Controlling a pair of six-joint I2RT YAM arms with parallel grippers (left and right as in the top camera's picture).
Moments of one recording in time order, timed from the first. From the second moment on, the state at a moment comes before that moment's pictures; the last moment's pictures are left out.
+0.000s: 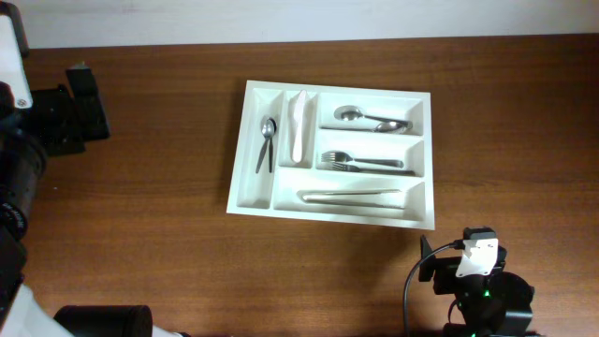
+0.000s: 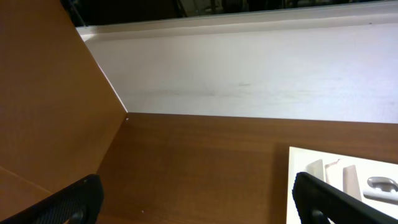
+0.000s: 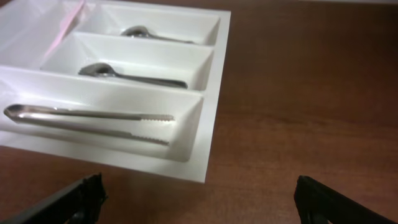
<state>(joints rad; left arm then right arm) -0.04 1.66 2.94 -1.69 -0.26 0.04 -0.11 0.02 0.28 -0.72 -0.14 -0.09</state>
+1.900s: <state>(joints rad) -0.04 0.95 1.78 -1.06 -0.37 0.09 -0.11 0.01 0.17 -0.73 -0.14 -0.09</state>
